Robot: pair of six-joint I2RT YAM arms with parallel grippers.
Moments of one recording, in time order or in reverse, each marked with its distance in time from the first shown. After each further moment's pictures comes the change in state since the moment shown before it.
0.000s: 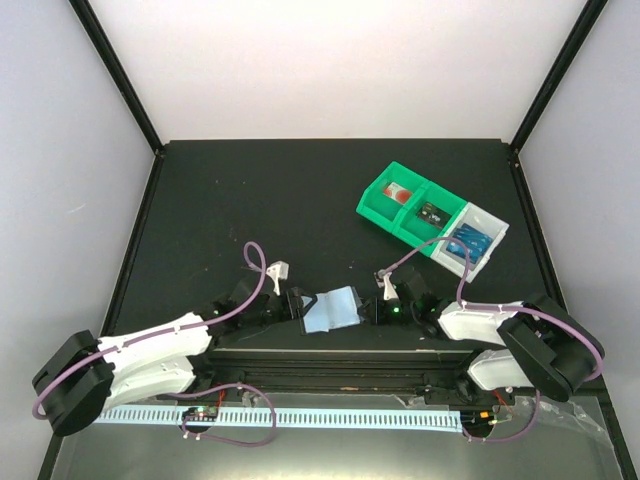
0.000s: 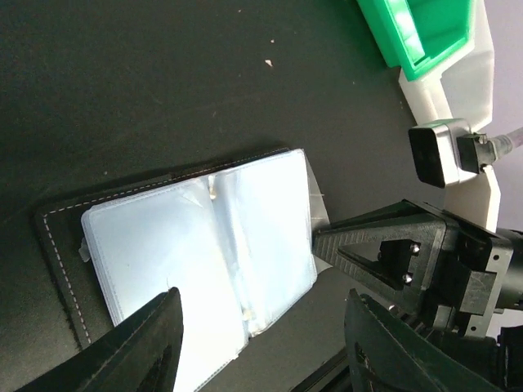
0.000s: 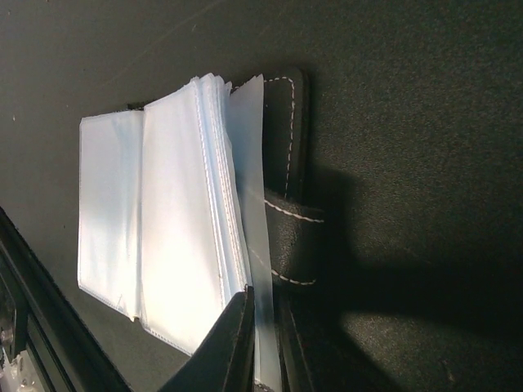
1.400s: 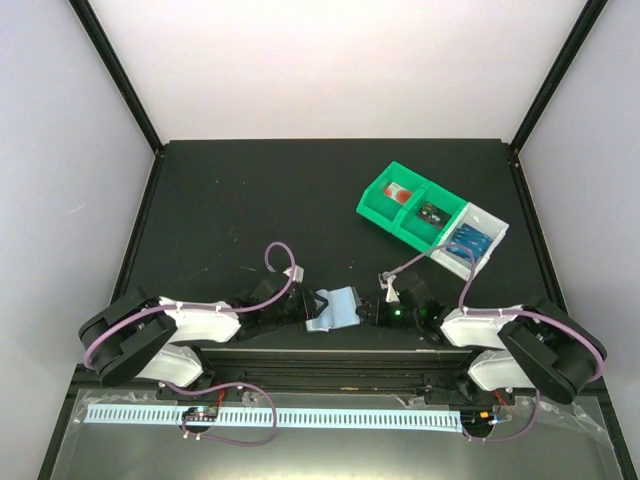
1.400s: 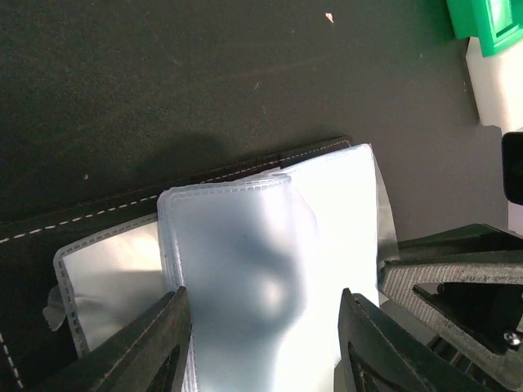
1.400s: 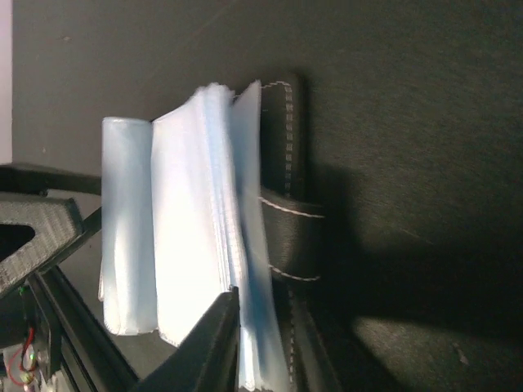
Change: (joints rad) left arm -0.026 0.392 0.014 0.299 0.014 -0.042; right arm 0.024 -0.014 -0.065 0.123 0.033 0.132
